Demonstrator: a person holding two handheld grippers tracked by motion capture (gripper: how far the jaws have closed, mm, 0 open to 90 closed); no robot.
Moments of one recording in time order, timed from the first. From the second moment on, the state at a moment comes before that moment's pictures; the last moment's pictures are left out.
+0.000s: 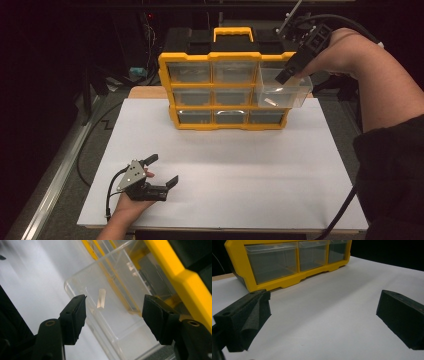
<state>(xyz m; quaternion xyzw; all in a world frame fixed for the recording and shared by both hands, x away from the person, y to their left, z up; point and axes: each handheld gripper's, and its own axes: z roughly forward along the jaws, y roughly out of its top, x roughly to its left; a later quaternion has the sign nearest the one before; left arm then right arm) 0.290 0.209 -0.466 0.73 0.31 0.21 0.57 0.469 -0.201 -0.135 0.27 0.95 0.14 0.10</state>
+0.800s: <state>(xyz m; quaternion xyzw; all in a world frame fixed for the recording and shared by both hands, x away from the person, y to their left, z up) 0.289 0.210 -0.465 0.73 0.31 0.21 0.57 0.409 -0.223 -0.140 0.27 0.95 0.15 0.10</state>
